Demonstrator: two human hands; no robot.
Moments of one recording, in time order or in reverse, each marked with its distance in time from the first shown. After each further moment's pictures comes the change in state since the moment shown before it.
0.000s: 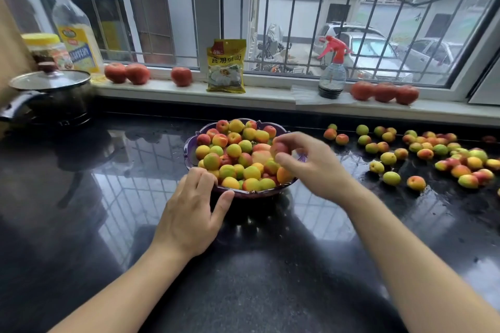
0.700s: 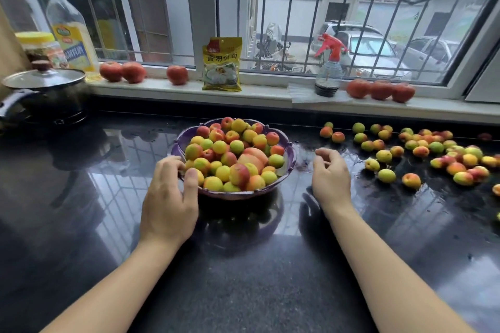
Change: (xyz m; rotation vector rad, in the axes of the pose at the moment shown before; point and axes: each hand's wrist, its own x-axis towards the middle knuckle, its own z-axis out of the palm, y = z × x) left_hand 0.008 -0.007 -0.002 -0.127 0.184 -0.297; right_hand -0.008 0.066 0.021 0.079 0.580 0.413
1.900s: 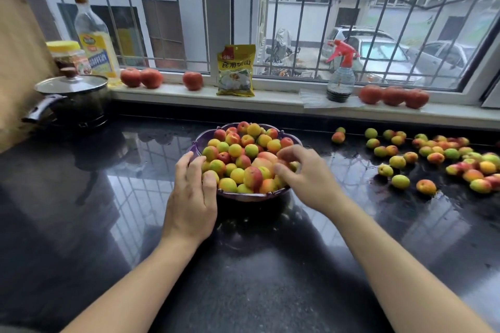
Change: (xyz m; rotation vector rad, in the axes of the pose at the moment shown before) left_hand -0.001 -0.002 0.005 0.007 -0.066 -0.046; right_hand -0.028 -0.056 0.009 -0.131 -0.453 -0.438
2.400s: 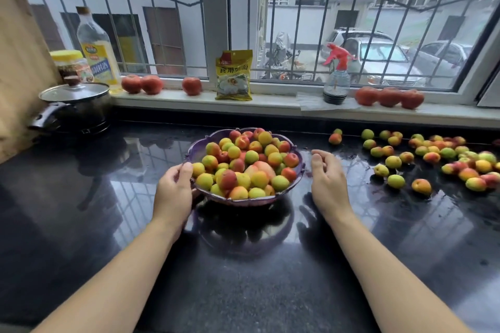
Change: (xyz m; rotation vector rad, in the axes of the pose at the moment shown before) left_hand 0.031 -0.019 -0.006 -0.689 -0.020 -0.531; right_hand -0.009 0.045 0.001 0.282 0.353 0.274
